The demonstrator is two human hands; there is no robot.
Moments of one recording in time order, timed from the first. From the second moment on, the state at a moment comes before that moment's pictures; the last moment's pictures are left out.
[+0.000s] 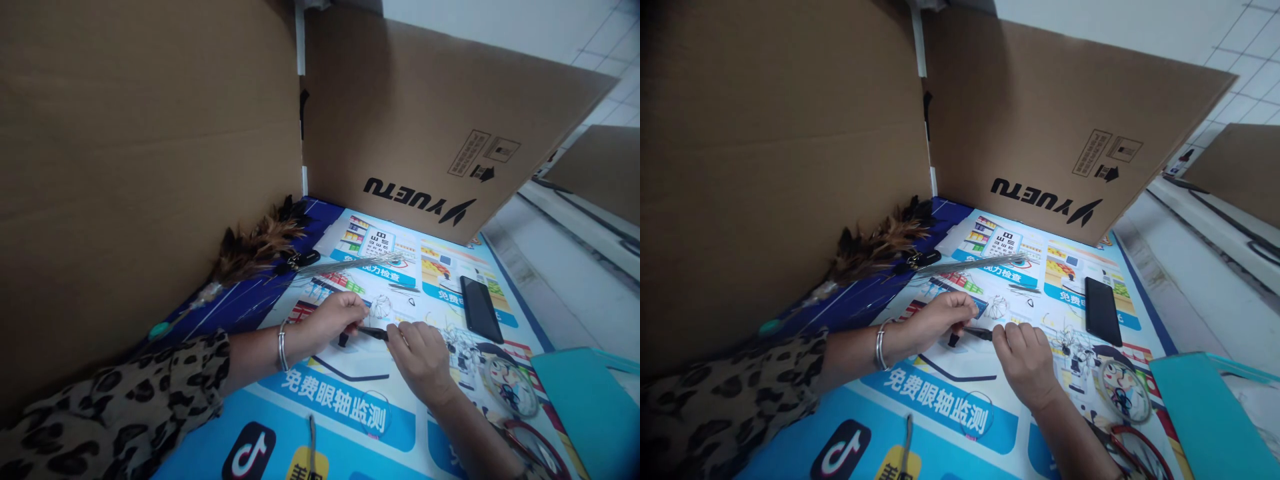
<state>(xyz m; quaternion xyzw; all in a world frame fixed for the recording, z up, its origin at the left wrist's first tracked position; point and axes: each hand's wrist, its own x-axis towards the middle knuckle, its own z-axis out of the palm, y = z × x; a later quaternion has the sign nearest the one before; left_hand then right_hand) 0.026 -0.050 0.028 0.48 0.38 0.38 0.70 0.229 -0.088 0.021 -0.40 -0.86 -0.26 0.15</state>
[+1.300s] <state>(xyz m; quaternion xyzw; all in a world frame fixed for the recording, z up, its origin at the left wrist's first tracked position) 0.017 -0.052 0.034 0.79 0.36 0.40 0.29 0.217 -0.088 0.019 -0.51 -0.84 0.08 0.18</state>
